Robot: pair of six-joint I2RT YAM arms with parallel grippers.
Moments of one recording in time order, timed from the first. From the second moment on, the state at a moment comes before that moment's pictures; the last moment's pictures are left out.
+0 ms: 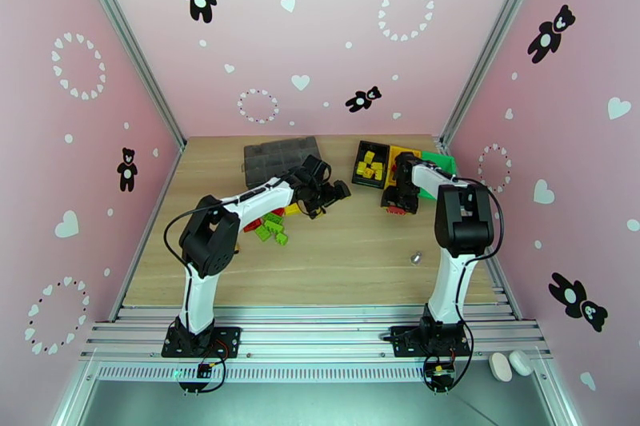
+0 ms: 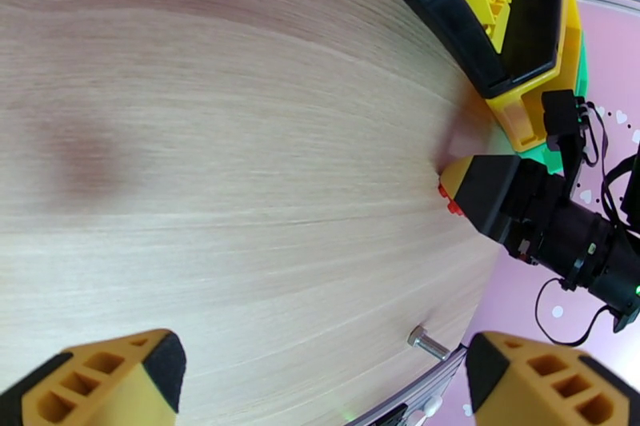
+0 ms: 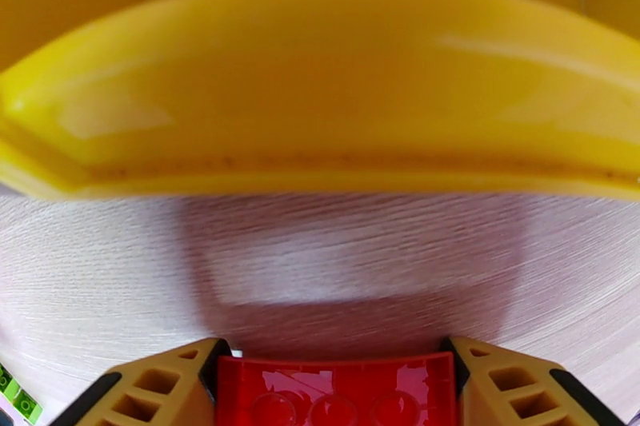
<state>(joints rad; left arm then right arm) -0.67 2.05 1.60 -0.49 0.35 -1.07 0.04 2.05 1.45 -0.86 -0.03 0.30</state>
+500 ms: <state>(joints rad) -0.66 2.23 2.01 -0.57 0.41 -1.03 0.03 2.05 1.68 -0.97 -0.03 0.31</state>
